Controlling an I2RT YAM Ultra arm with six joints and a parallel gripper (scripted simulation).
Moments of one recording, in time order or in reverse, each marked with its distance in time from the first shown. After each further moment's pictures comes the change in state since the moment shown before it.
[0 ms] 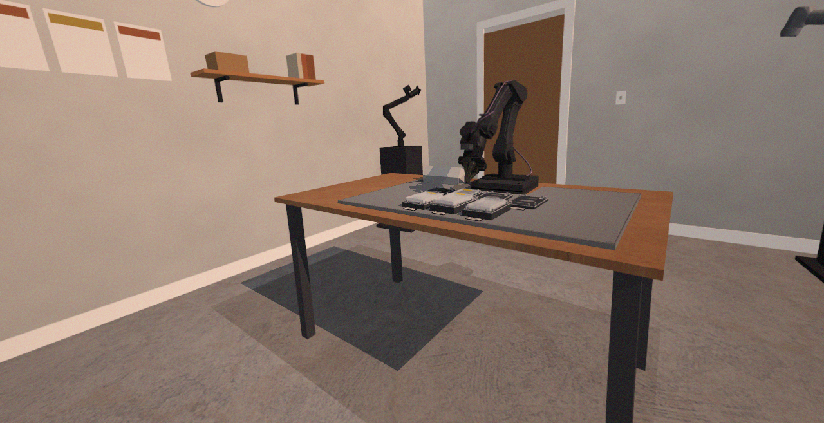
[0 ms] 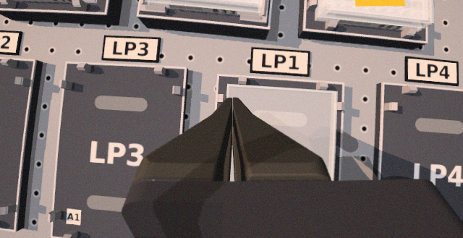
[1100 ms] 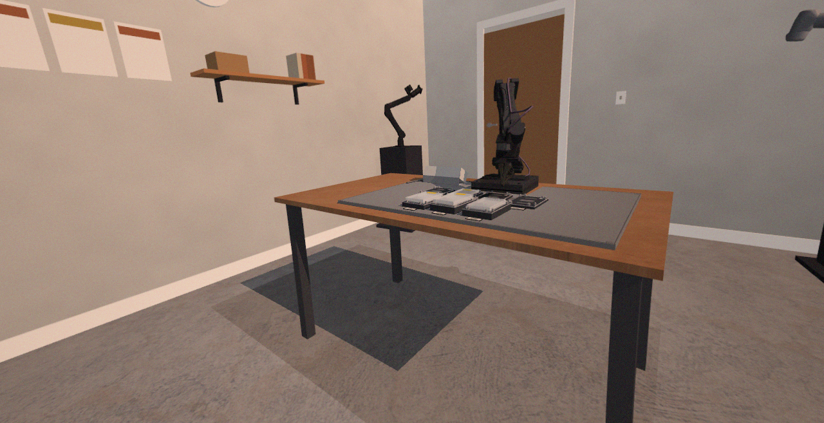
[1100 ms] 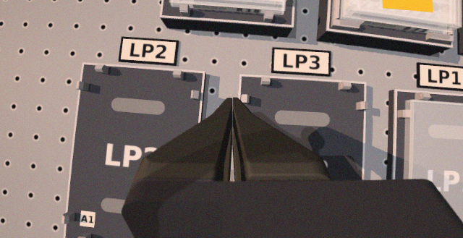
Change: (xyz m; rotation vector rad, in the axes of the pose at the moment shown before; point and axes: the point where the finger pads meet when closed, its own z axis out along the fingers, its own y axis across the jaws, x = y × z) arm -0.008 0.145 0.008 0.001 -0.001 0.000
